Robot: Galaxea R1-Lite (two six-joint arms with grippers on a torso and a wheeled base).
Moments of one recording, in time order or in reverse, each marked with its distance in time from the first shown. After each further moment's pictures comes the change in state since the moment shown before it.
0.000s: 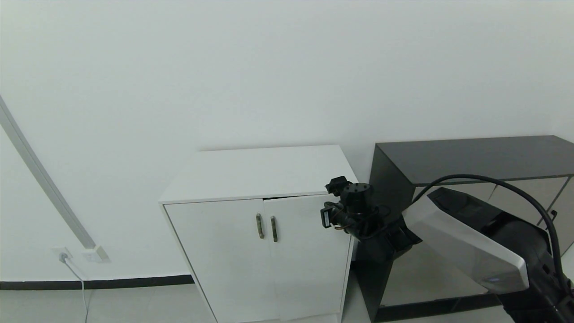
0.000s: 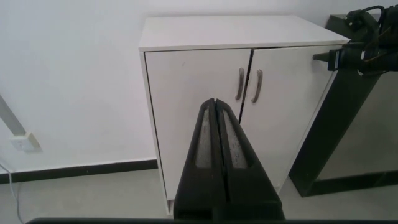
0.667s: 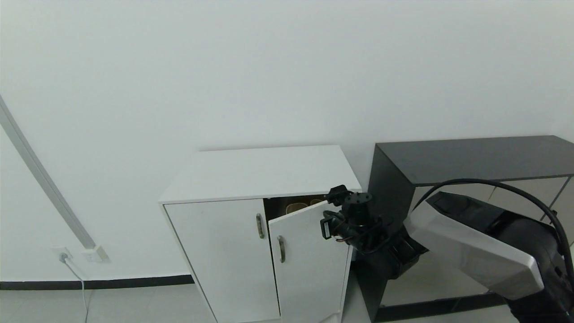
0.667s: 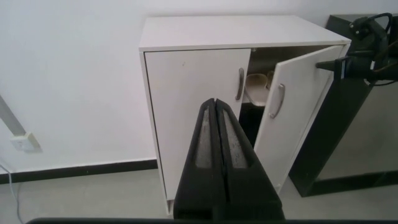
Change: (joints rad) left arm 0.000 0.000 0.000 0.000 0.000 0.000; right arm 0.029 -0.040 0.161 -0.112 0.000 0.000
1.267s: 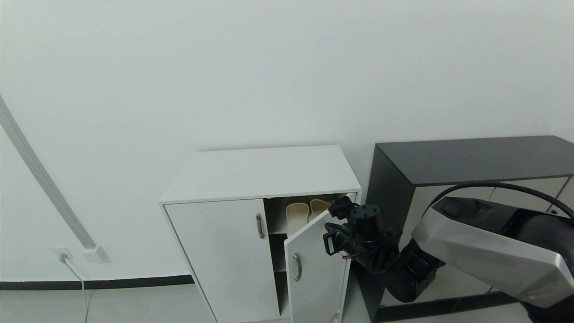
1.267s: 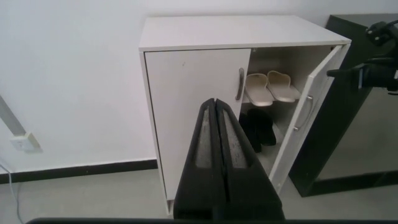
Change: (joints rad) left arm 0.000 0.000 0.000 0.000 0.000 0.000; right arm 0.037 -0.082 0.239 -0.125 0.005 -0.001
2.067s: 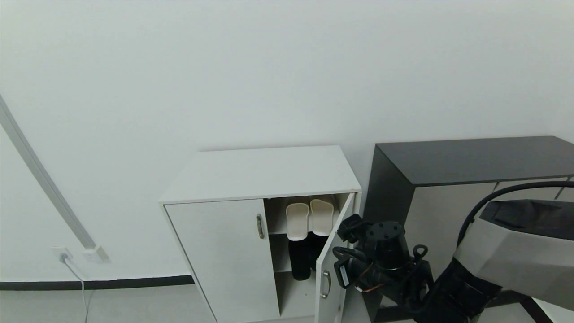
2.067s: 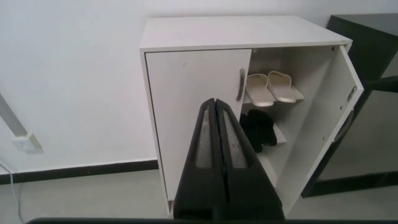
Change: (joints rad) left arm -0.001 0.000 0.000 0.000 -0.001 0.003; right arm 0.081 -0.220 0.353 -0.021 0.002 0.001
